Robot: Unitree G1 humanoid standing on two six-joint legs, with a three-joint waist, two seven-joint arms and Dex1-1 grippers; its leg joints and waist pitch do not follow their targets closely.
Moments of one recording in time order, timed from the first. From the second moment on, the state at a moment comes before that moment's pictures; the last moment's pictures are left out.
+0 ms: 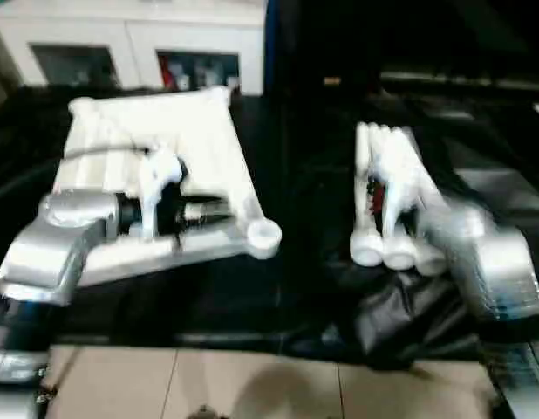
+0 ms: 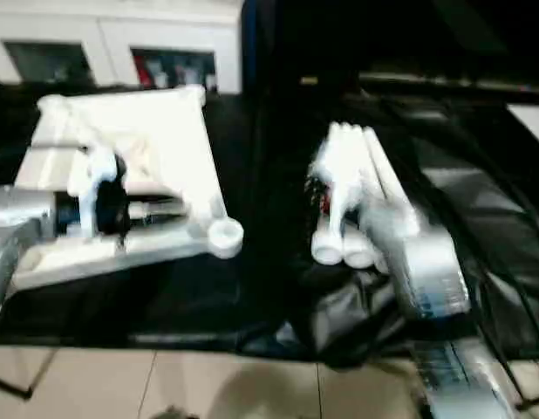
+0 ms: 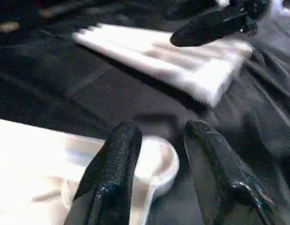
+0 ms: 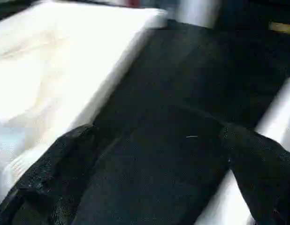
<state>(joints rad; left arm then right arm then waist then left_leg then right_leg) -0.51 0.52 -0.05 0.05 -0.31 0.55 -0.96 -0.67 -0.32 -0.01 0.16 0.22 0.79 0.41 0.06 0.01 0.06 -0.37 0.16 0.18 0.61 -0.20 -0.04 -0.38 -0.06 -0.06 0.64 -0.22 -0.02</state>
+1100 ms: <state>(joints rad) -0.38 0.61 -0.16 -0.21 -0.28 0.72 -0.91 -1.00 -0.22 -0.10 0.98 0.15 0.80 0.13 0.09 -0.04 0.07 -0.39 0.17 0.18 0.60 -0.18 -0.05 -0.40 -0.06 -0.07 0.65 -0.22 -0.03</state>
